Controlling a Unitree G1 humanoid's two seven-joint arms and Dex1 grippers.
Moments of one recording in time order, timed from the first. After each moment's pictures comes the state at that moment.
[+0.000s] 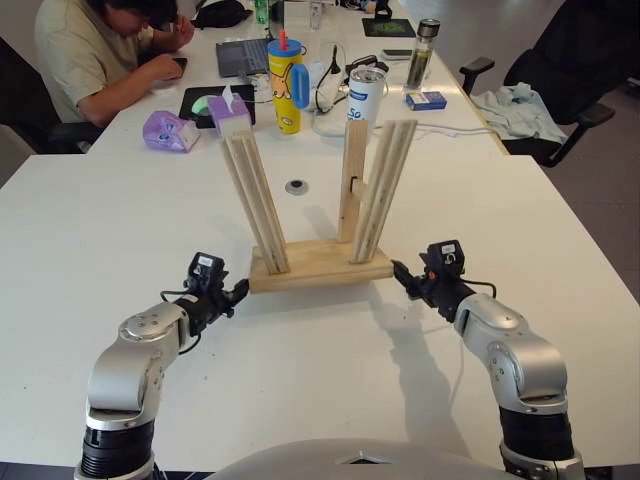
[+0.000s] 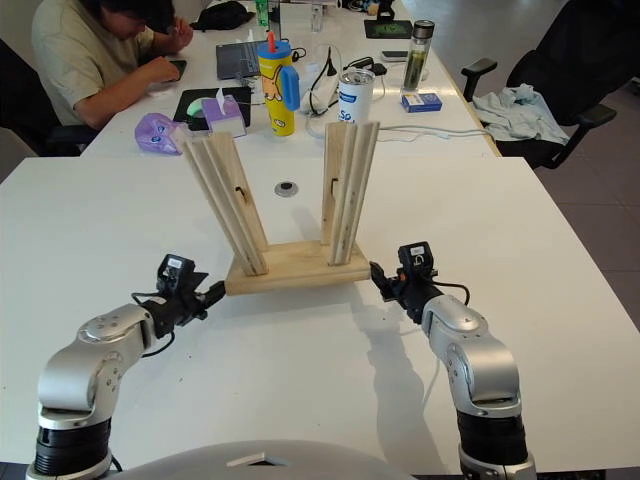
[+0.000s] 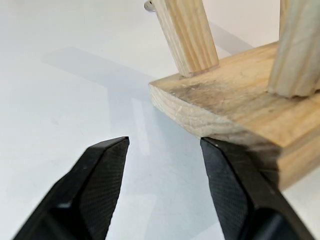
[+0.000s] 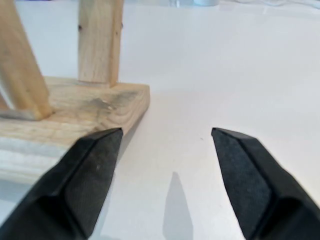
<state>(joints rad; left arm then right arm) 0.00 0.35 0.11 -0.56 -0.23 1.05 -0.41 -0.04 -0.29 -0.05 -0.50 0.31 0.91 0.23</state>
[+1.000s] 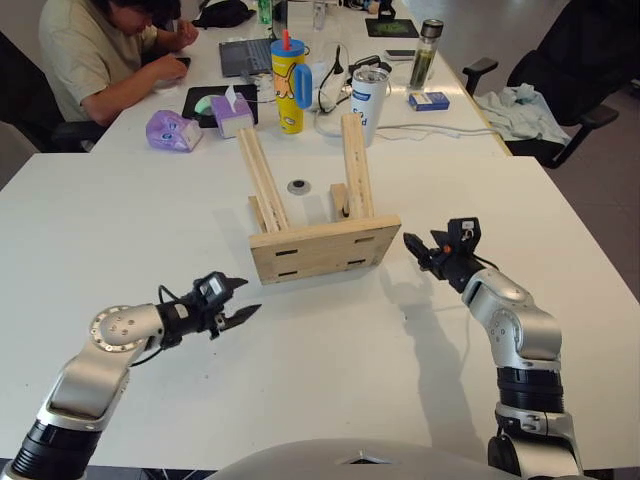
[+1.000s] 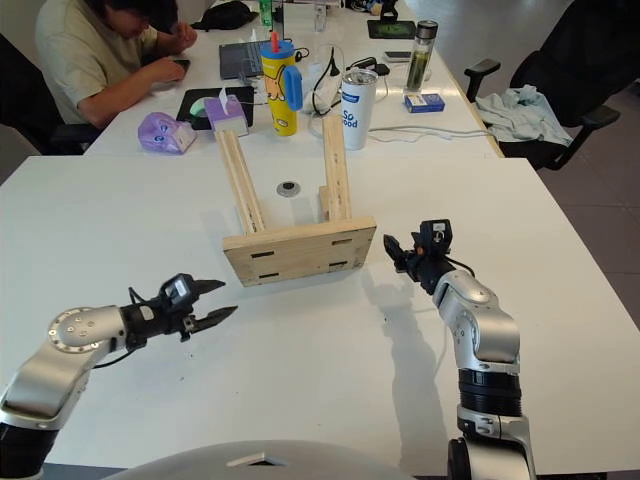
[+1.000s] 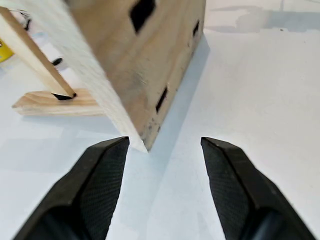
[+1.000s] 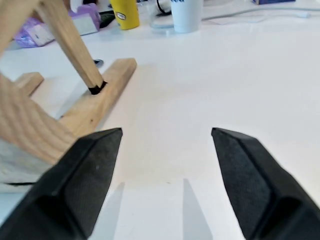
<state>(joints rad) 0.06 0.71 0.02 -0.30 -0.26 0.32 -0.86 -0.18 -0.31 -0.19 -0.05 0.33 0.62 0.33</state>
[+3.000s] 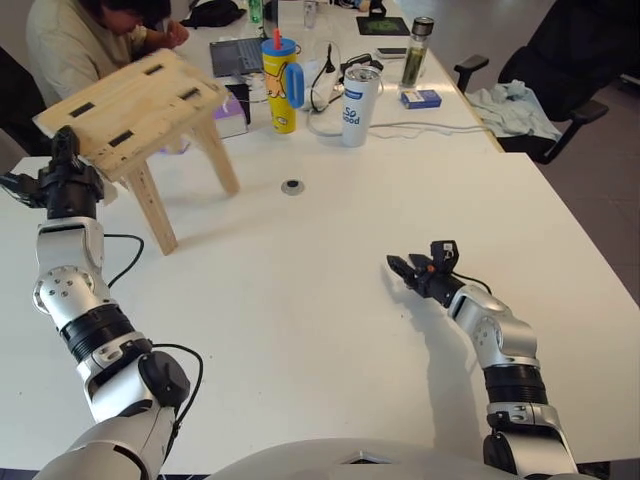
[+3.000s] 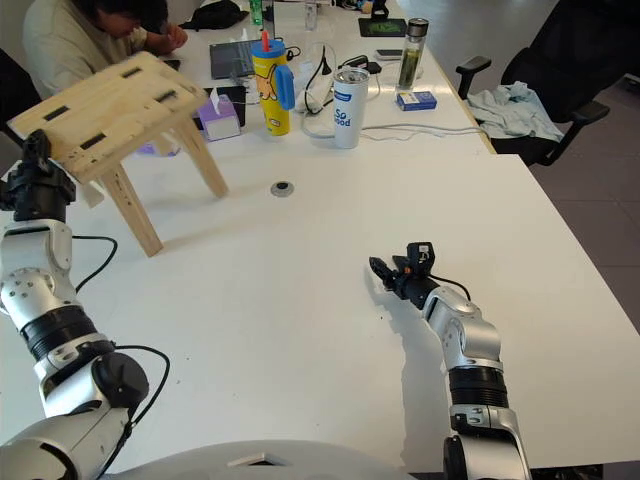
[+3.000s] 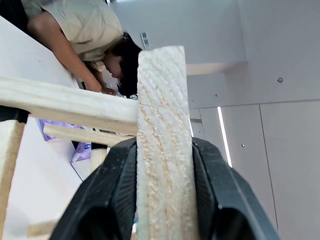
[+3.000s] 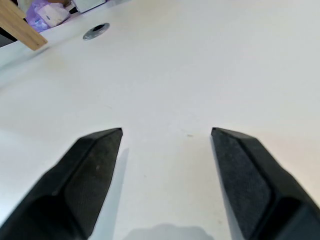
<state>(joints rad) -0.61 0.30 0.80 0.35 -1.28 0.36 0.02 -0.20 -0.25 -0.14 0.16 0.37 0.54 0.45</state>
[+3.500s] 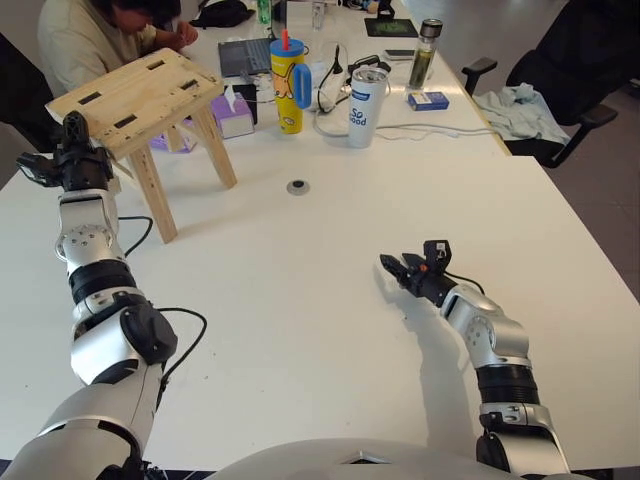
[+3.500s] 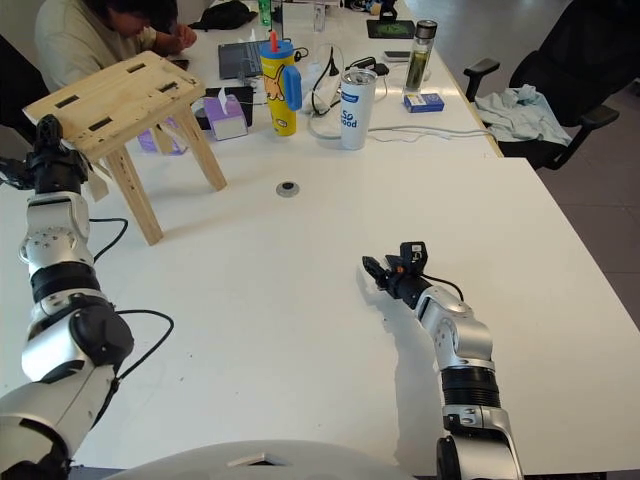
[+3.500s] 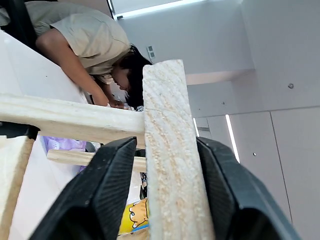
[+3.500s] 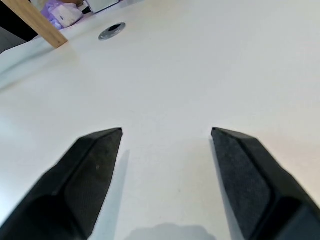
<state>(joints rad) -0.87 0.42 0.78 0.90 -1.12 0.15 -0.17 -0.20 -0.23 -0.12 0.16 0.37 0.54 0.44</state>
